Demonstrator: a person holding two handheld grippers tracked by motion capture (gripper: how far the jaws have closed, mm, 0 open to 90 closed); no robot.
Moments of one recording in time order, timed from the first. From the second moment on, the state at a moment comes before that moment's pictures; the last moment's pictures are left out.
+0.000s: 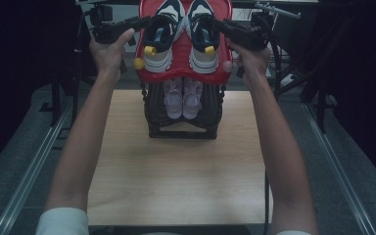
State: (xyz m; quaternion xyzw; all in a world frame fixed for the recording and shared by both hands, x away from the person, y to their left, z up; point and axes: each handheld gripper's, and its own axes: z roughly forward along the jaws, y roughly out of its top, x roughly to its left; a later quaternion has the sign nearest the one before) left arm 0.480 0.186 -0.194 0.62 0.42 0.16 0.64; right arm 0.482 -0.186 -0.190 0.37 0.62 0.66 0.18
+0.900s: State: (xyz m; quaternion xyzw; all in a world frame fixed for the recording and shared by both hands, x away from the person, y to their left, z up) left arm 0.454 0.221 -0.207 0.61 0.42 0.16 0.65; right arm 0.461 -0.236 -0.208 0.36 0.60 0.69 0.17
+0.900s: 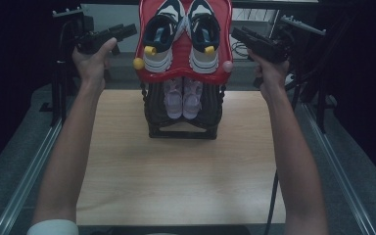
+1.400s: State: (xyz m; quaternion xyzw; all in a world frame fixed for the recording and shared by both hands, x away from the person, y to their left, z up) left arm 0.439 0.236 -0.218 0.61 0.42 0.16 0.66; right arm 0.451 -0.254 -0.223 0.36 0.60 0.69 0.18
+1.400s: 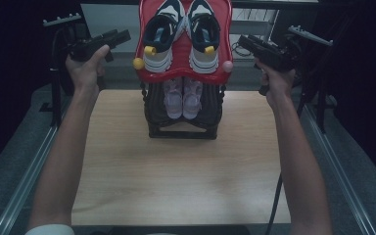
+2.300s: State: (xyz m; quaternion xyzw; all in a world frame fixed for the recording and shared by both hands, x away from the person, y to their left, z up) left arm 0.415 0.259 -0.266 0.61 0.43 0.16 0.65; right arm 0.435 -0.271 -0.277 0.37 0.61 0.68 0.16
